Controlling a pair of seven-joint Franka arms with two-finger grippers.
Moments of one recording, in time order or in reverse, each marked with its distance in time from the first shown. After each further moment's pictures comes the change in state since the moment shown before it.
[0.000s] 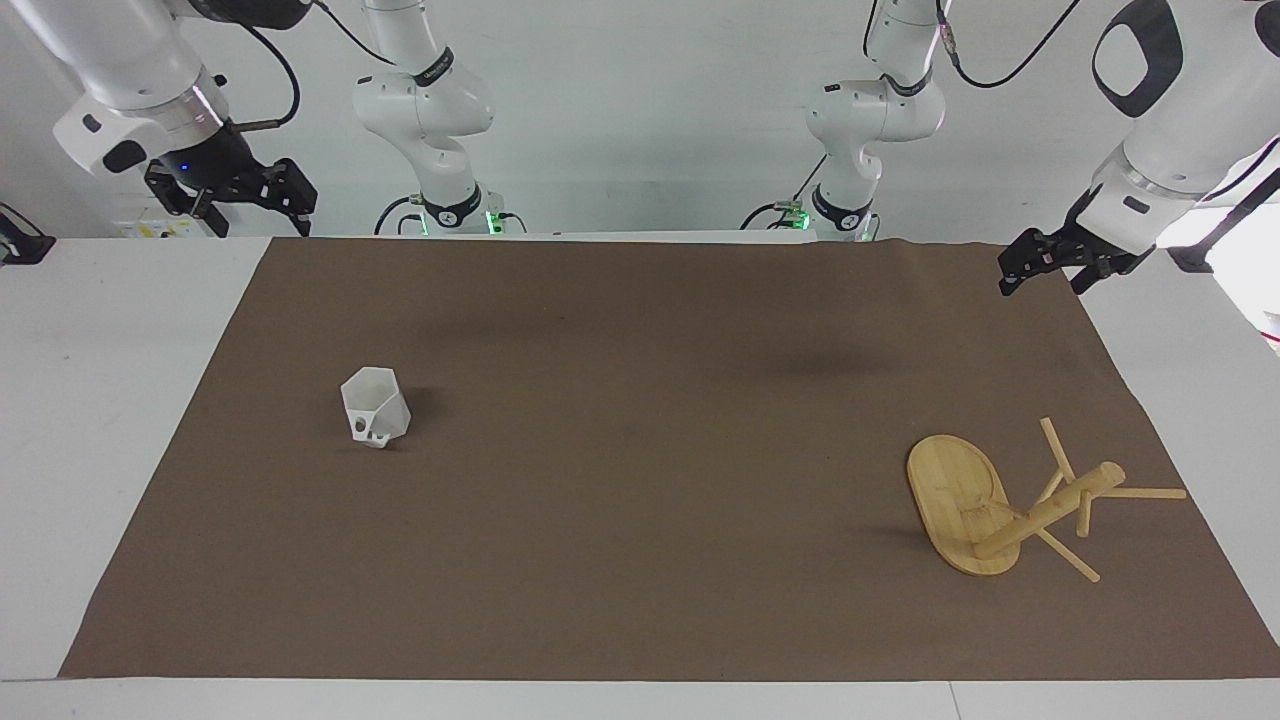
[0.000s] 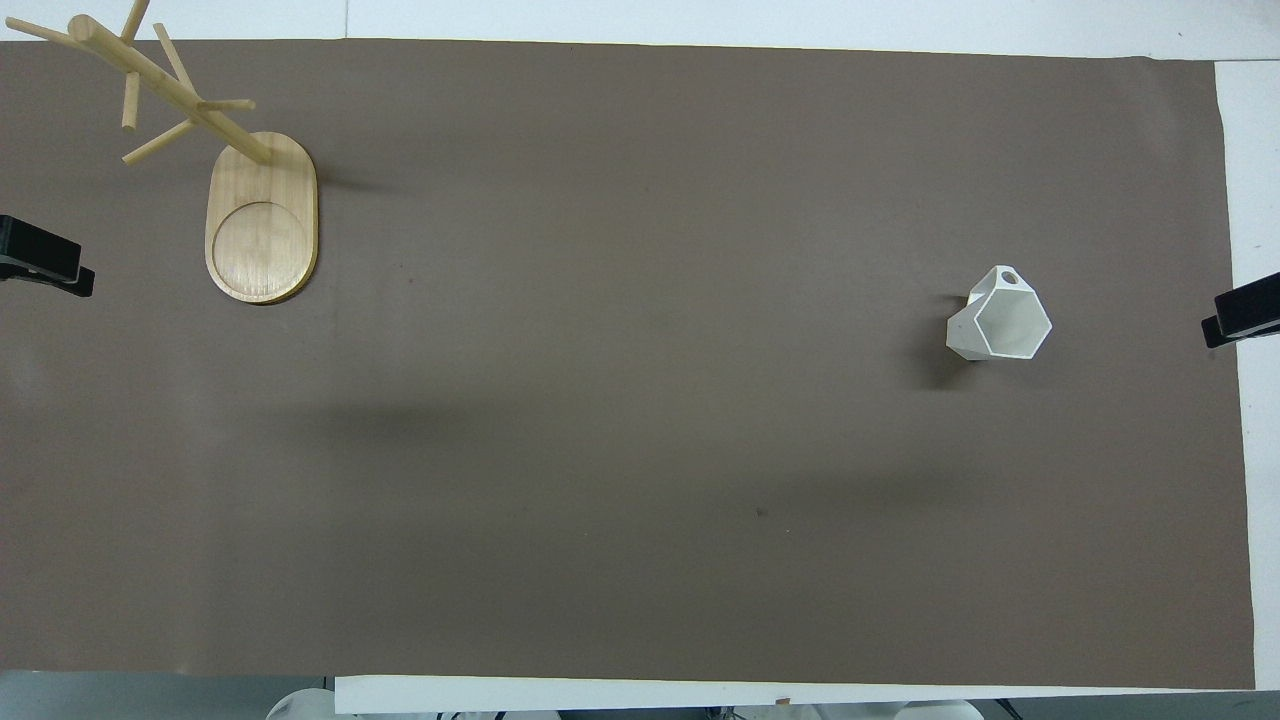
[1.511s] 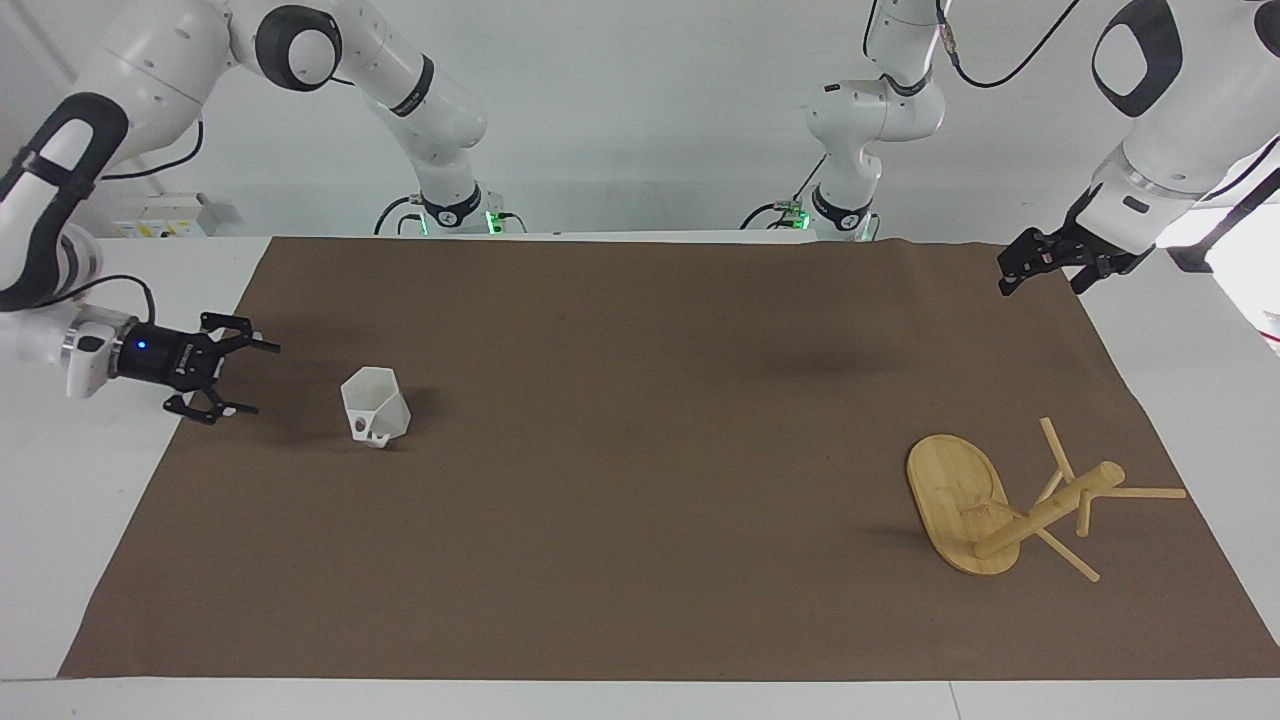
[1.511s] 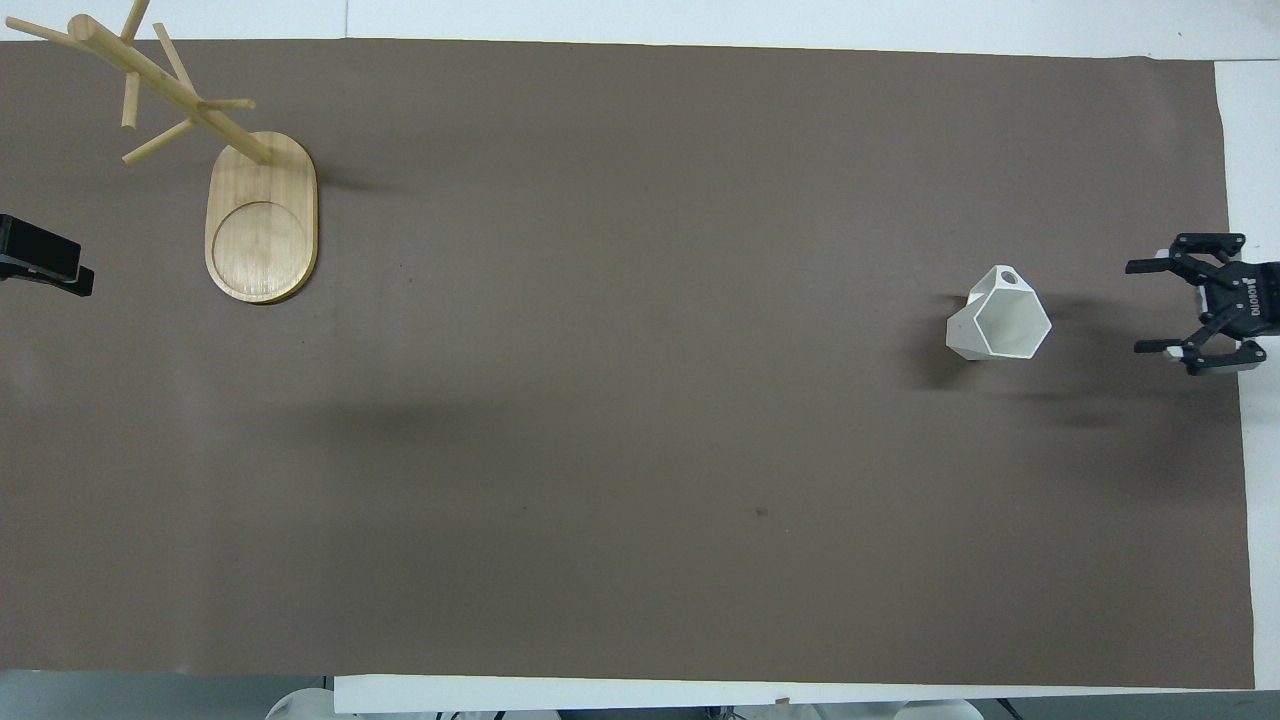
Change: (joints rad) left arm 0.000 0.000 0.000 0.000 0.000 0.000 0.000; right arm -0.538 0.627 -0.013 -0.119 1.033 -0.028 -2.089
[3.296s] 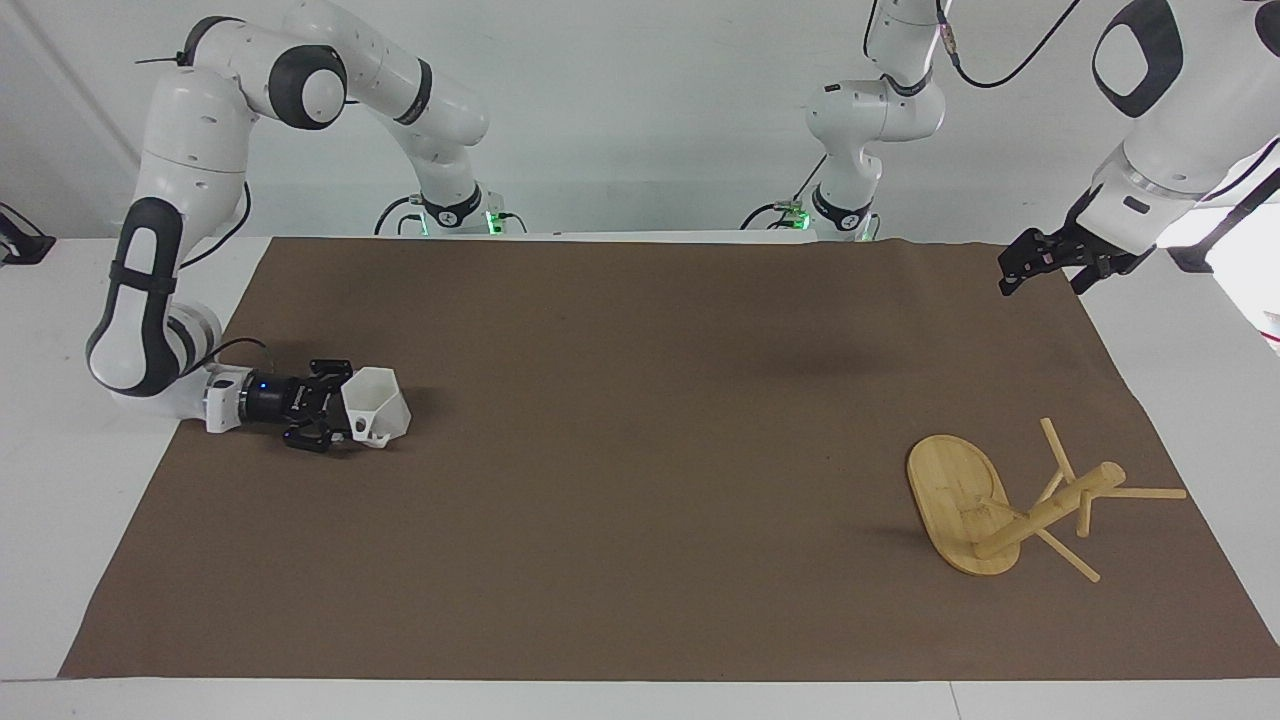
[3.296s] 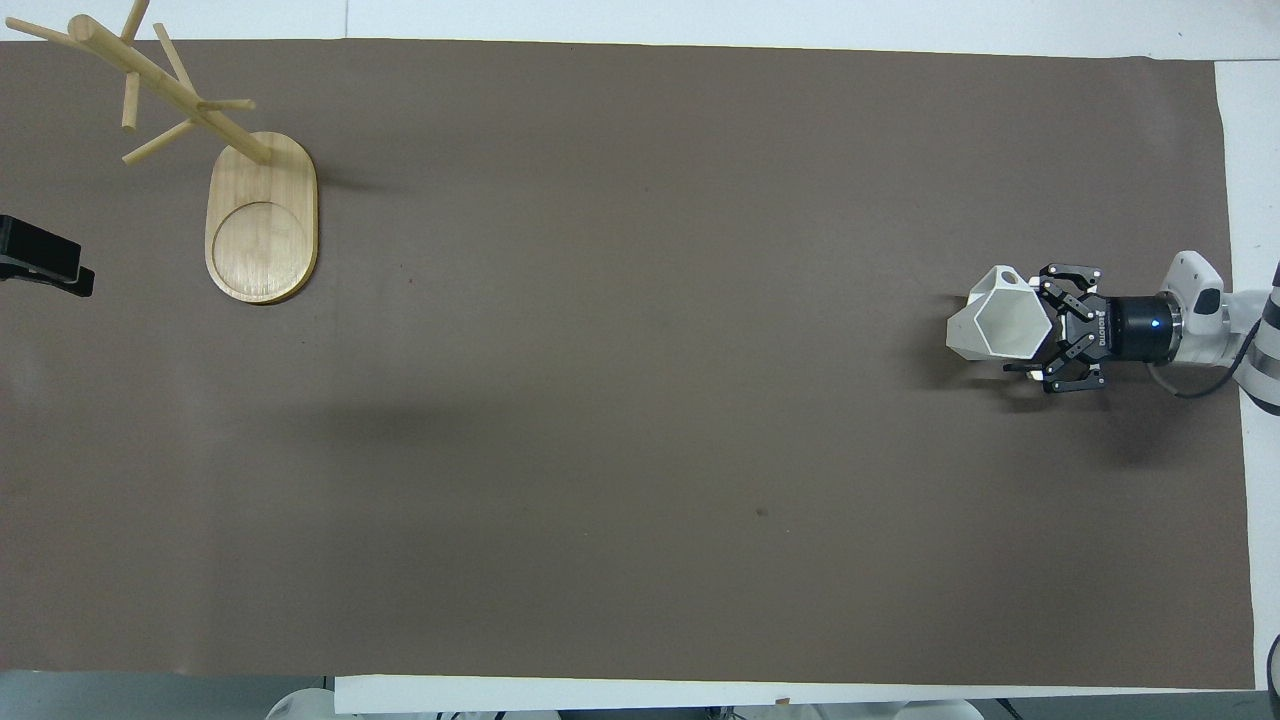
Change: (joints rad) left arm 0.000 0.000 0.000 0.000 0.000 -0.001 0.000; right arm 0.094 0.062 0.015 -0.182 0.129 0.096 -0.326
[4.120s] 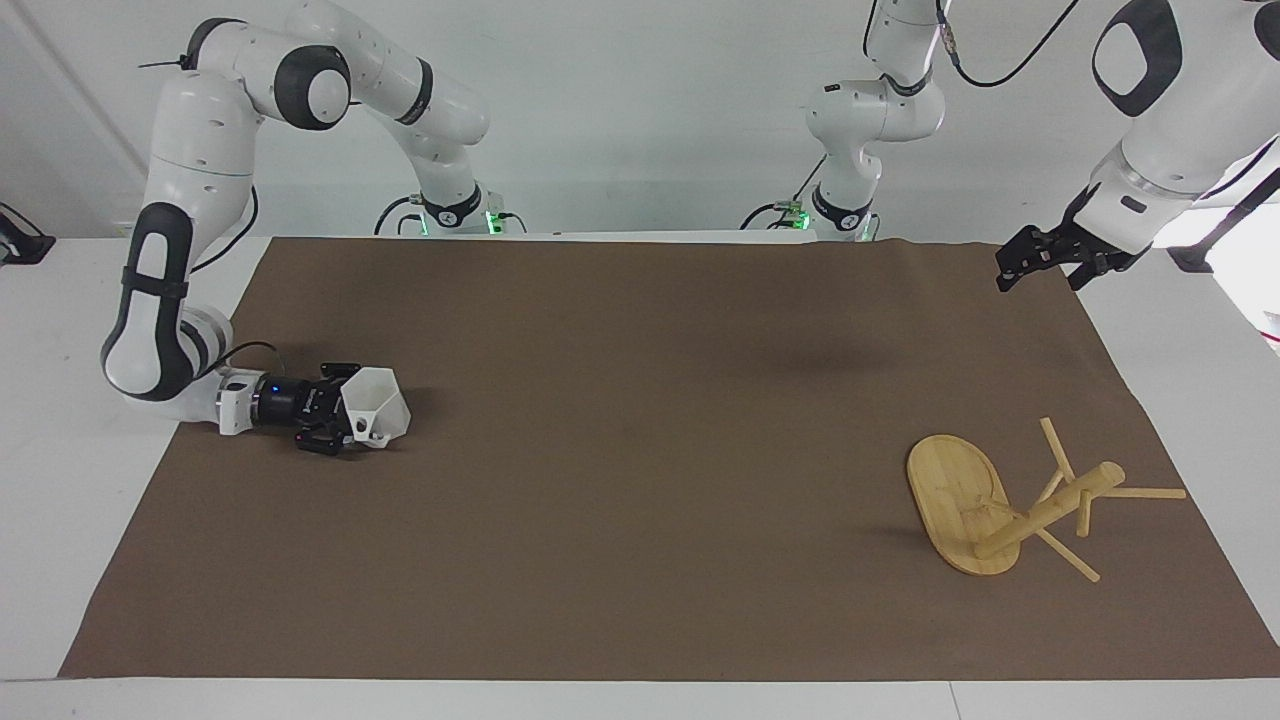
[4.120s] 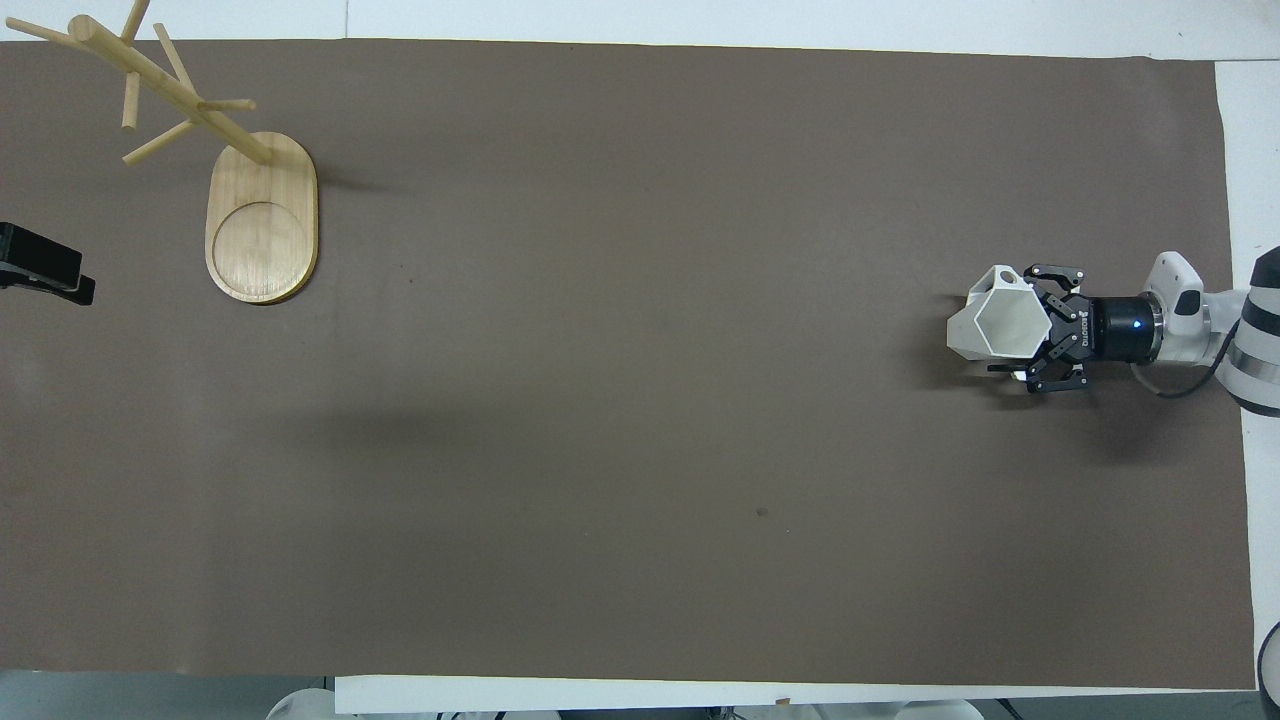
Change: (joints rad) left arm 0.000 -0.002 0.000 0.000 0.000 -0.023 0.000; right arm 0.016 -0.001 0.000 -0.020 0.006 0.011 -0.042
